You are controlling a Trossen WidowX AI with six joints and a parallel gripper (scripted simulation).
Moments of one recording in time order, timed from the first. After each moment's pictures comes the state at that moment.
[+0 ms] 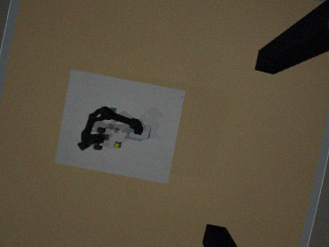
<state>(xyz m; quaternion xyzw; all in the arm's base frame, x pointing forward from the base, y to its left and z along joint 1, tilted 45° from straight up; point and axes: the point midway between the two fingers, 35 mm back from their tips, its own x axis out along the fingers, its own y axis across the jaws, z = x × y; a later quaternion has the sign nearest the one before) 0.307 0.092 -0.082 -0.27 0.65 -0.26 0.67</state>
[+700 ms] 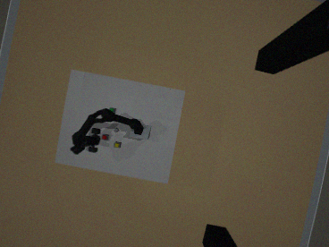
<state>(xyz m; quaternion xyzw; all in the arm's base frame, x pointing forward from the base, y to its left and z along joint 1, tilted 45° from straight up) 0.304 0.148 -0.028 -0.28 0.65 -0.25 0.66</state>
